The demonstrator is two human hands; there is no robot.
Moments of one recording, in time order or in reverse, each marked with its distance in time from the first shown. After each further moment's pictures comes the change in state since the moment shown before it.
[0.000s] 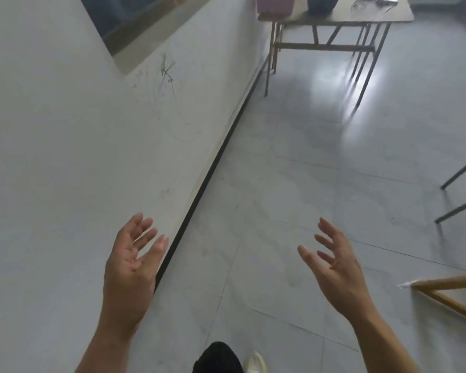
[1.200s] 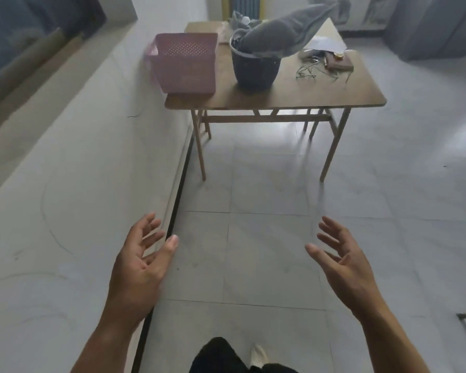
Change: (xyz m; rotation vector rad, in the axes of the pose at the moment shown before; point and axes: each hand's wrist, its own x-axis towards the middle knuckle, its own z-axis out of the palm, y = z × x) left_hand 0.944 0.212 0.742 0.119 -0.380 0.058; right_hand 1.119 -0.119 -0.142 0.053 0.225 0.148
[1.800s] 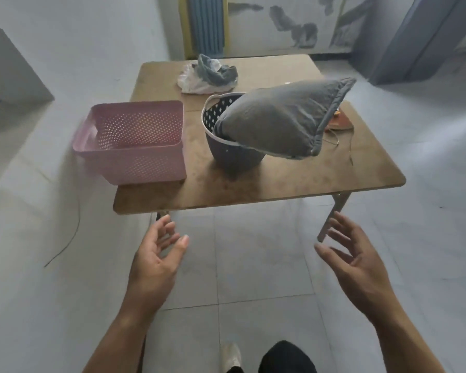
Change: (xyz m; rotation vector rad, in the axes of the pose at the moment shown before) left_hand 0.557 0.089 0.176 -0.040 -0.196 -0.018; right_hand 0.507 -0.141 0.040 -0.073 0.178 -0.039
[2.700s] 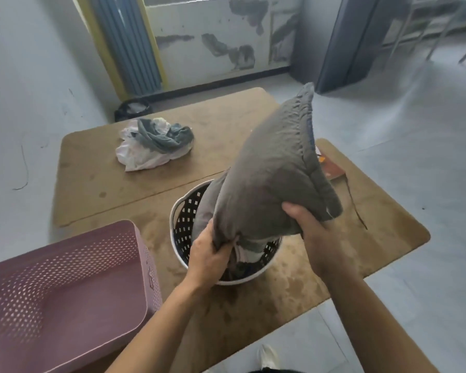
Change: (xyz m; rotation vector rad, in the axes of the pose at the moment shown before) left_hand 0.459 0.052 0.191 0.175 -0.389 0.415; right_hand 0.404 -0.115 0.106 0.497 0.300 -0.018
